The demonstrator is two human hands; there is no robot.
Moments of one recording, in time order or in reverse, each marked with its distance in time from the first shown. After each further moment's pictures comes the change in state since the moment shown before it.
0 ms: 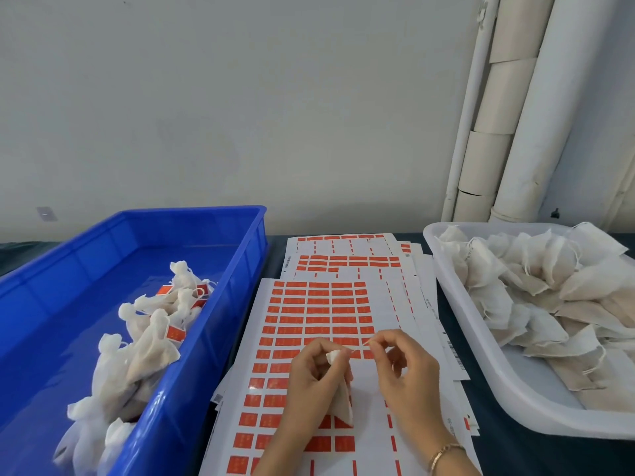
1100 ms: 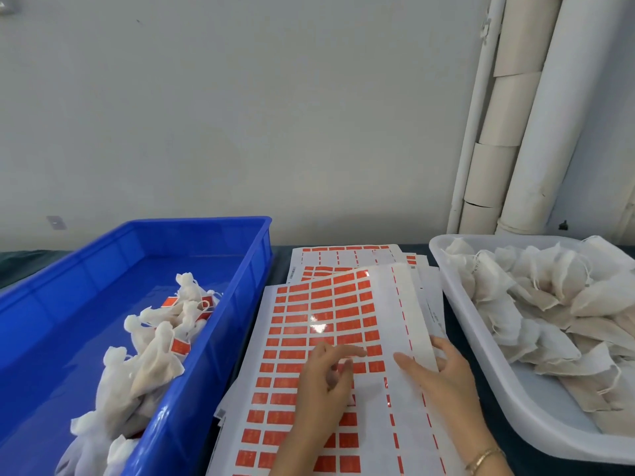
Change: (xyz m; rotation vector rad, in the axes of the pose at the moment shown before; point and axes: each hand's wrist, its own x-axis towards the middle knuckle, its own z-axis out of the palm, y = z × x) left_hand 0.018 -0.006 0.008 0.333 0.035 0.035; right_hand 0.033 0.019 -0.031 0.086 -0.113 0.706
